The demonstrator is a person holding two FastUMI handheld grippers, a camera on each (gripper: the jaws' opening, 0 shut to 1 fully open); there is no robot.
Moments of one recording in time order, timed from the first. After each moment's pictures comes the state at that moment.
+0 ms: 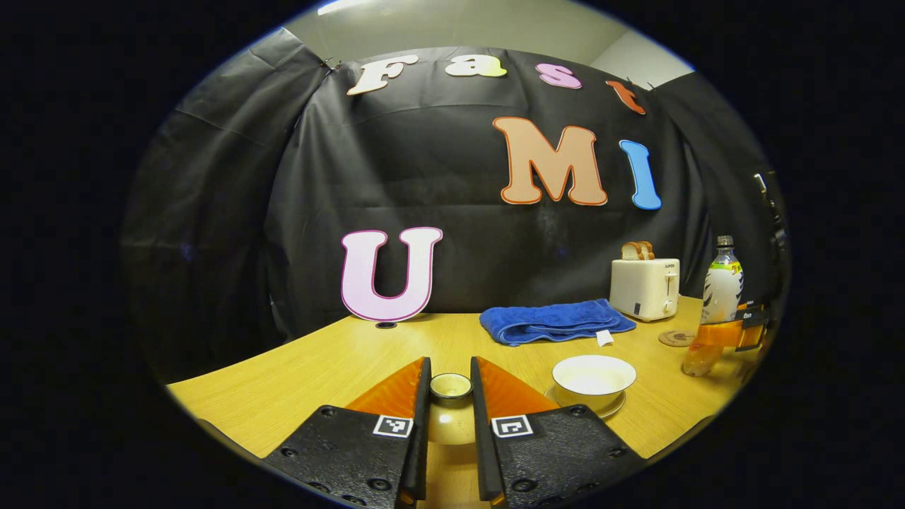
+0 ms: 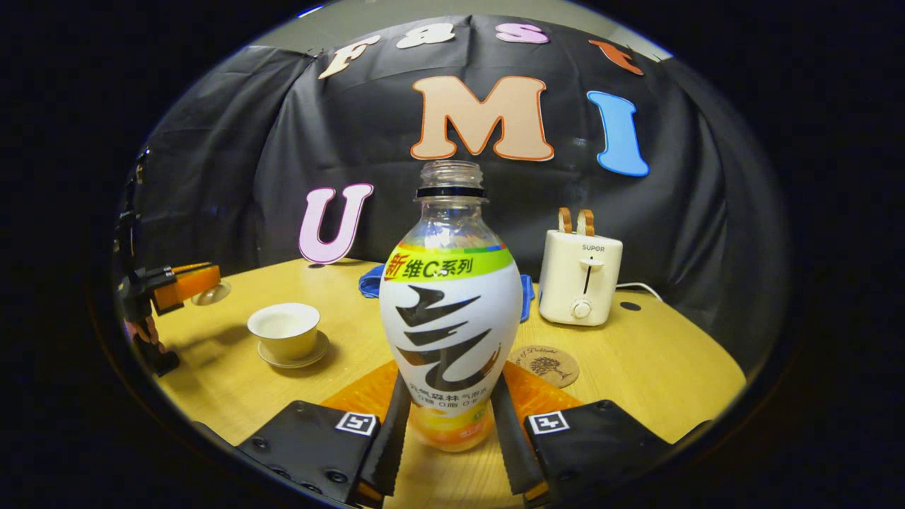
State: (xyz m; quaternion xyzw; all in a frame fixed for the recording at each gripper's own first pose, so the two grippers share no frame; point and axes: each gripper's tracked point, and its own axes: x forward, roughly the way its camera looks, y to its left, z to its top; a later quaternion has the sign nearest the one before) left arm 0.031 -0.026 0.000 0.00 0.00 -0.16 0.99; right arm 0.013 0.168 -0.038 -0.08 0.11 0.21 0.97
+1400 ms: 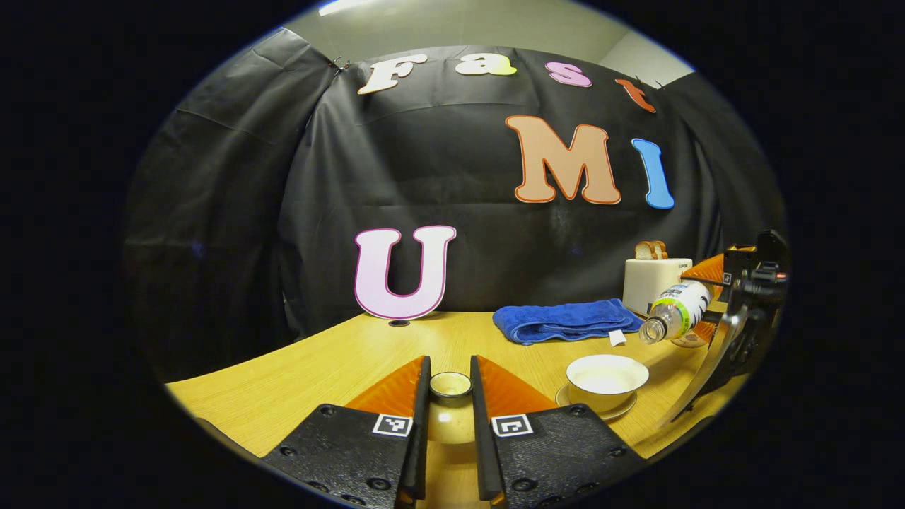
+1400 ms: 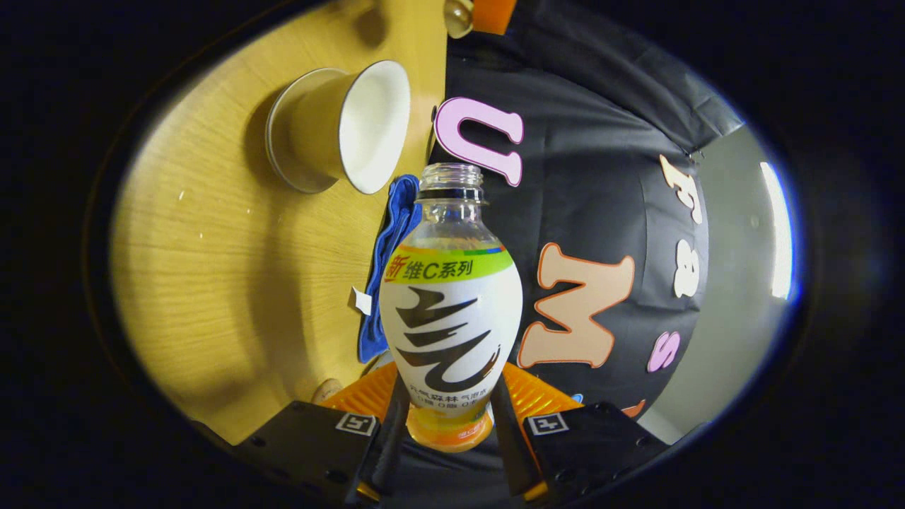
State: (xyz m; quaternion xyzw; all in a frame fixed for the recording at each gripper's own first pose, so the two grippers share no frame) left arm 0.035 -0.016 -0.001 0.00 0.00 -0.13 0.99; right arm 0.038 0.242 0.008 -0.77 -0.15 0.10 0.61
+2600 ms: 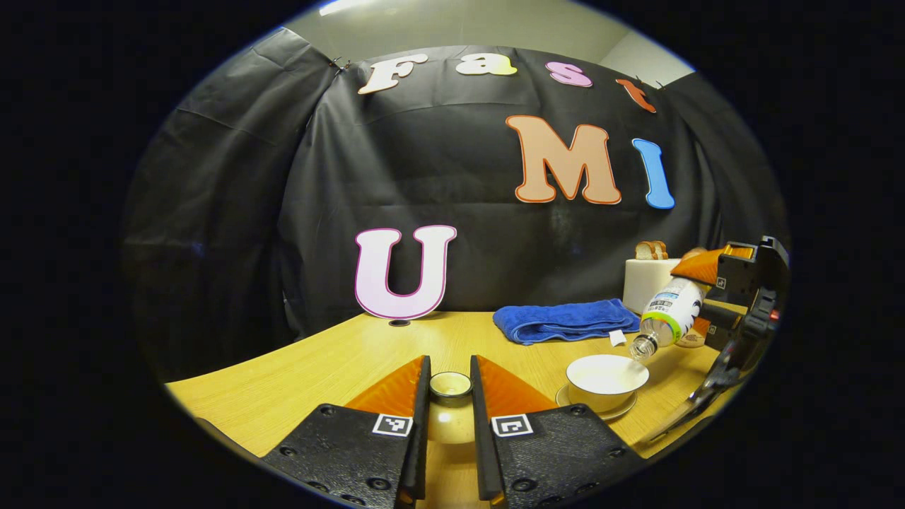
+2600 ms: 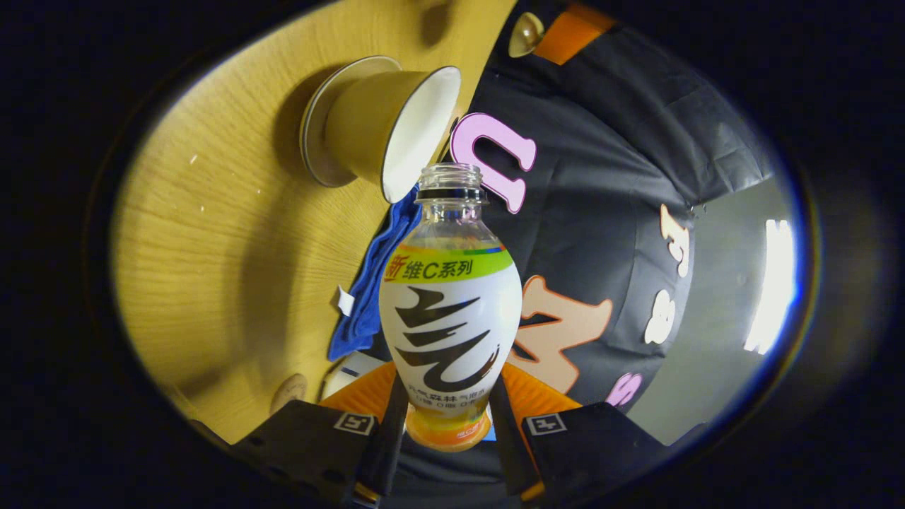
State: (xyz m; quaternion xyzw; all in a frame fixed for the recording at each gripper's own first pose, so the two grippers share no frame) left arm 0.036 -0.016 -0.001 0.00 0.00 -0.13 0.99; right arm 0.037 0.245 -0.006 -0.78 -0.16 0.12 0.59
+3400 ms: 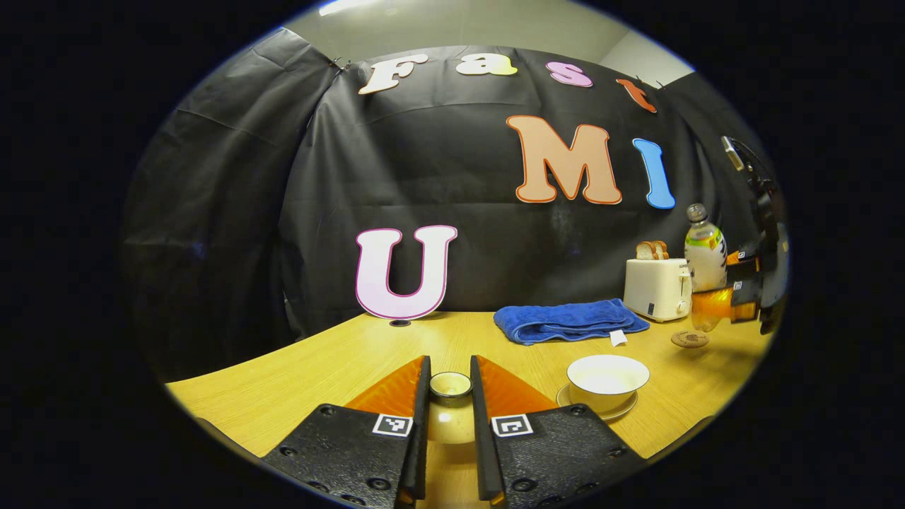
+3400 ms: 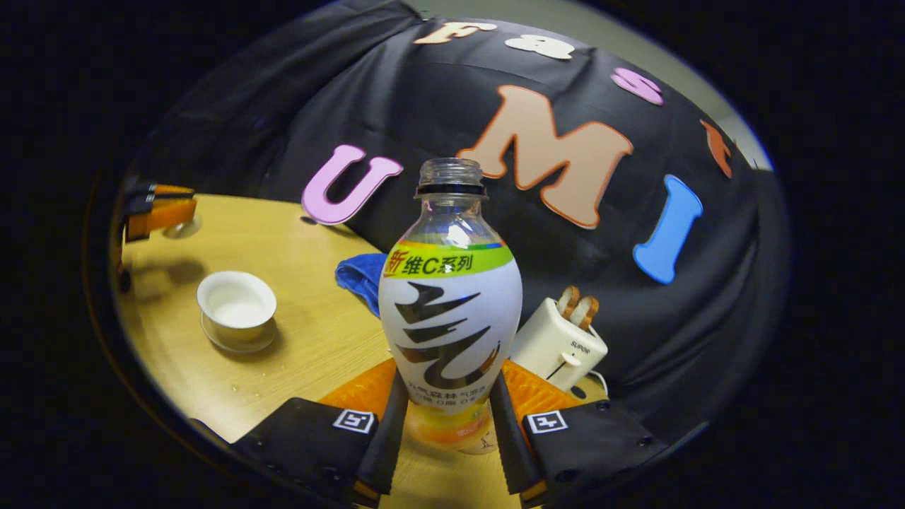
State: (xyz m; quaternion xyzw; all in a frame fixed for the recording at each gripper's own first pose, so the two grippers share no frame) left arm 0.036 -0.016 -0.001 0.00 0.00 -0.13 0.99; right arm 0.073 0.173 0.018 -0.23 0.06 0.22 0.95
